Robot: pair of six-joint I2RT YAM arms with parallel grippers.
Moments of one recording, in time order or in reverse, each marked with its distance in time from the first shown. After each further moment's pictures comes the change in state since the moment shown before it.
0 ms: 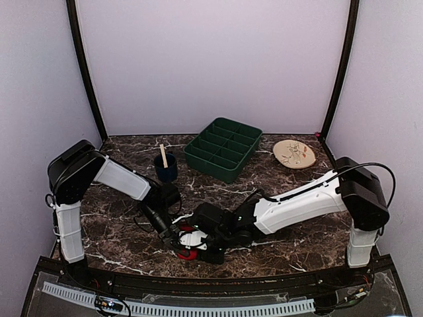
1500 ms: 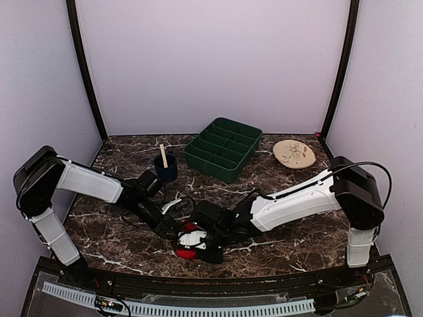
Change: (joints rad) left arm 0.058 -0.291 -0.219 0.333 -0.263 -0.397; right arm -0.031 0.032 0.019 -0.009 -0.096 -0.018
